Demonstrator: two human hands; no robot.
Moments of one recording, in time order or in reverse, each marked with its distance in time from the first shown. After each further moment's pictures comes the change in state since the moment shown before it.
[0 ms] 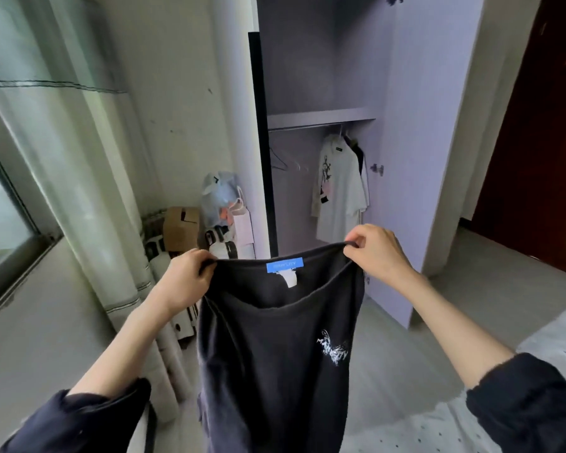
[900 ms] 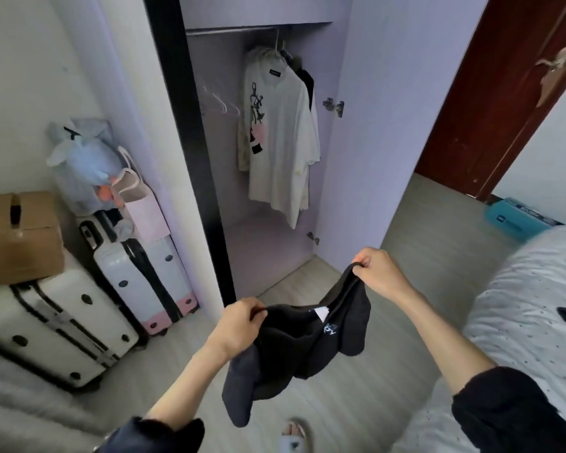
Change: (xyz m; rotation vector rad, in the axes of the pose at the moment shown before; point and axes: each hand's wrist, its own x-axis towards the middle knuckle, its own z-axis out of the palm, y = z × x) left_hand 0.292 -0.107 0.321 -0.291 -0.655 0.047; right_hand 0.246 0.192 0.199 -0.019 -0.098 0.635
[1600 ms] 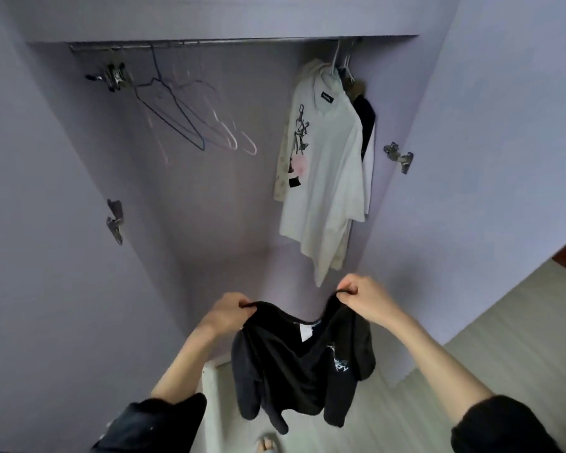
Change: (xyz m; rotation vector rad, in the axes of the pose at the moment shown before) left_hand 0.343 0.041 -0.016 -0.189 0.037 -0.448; right_hand 0.382 0.016 -0.011 -0.192 -0.391 -0.301
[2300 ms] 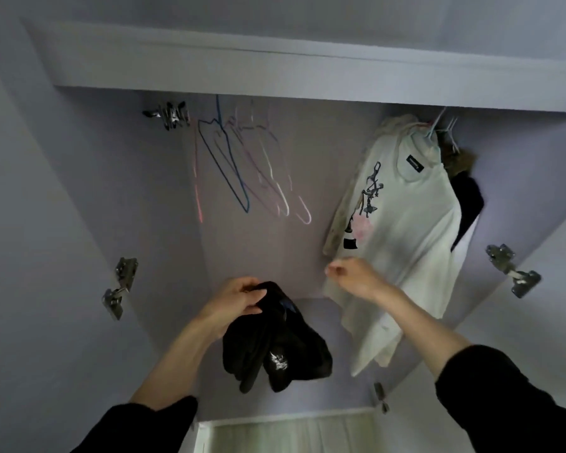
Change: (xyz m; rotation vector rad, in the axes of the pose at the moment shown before) left_hand 0.154 0.052 -0.122 -0.778 0.228 -0.013; right_hand 0.292 -0.114 -0.052 -0.191 -0.147 -0.310
